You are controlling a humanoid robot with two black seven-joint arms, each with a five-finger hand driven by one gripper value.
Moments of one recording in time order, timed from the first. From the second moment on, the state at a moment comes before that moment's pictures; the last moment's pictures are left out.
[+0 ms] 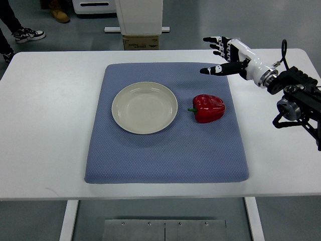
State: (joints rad) left arm -0.03 0.00 -0.22 -0.22 0.01 0.07 -0.05; right arm 1.02 -0.33 0.35 0.81 -0.57 0.12 0.32
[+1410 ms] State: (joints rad) left arm -0.03 0.00 -0.22 -0.22 0.01 0.07 -0.05; right arm 1.18 -0.33 -0.17 0.81 -0.85 0.04 0.42
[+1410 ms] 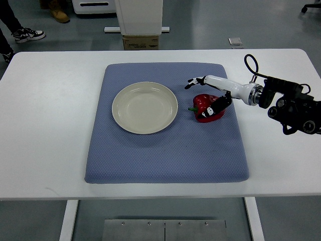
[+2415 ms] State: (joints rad) left arm -0.03 0.00 -0.22 -0.22 0.01 0.07 -0.05; right arm 1.18 -0.33 -0.25 0.77 -0.87 0.04 0.42
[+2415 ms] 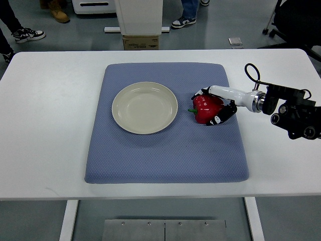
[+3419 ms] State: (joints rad) left arm -0.03 0.00 -0.22 -0.22 0.01 0.07 -0.05; right arm 1.27 -0.32 -0.16 0.77 -0.85 0.03 0.37
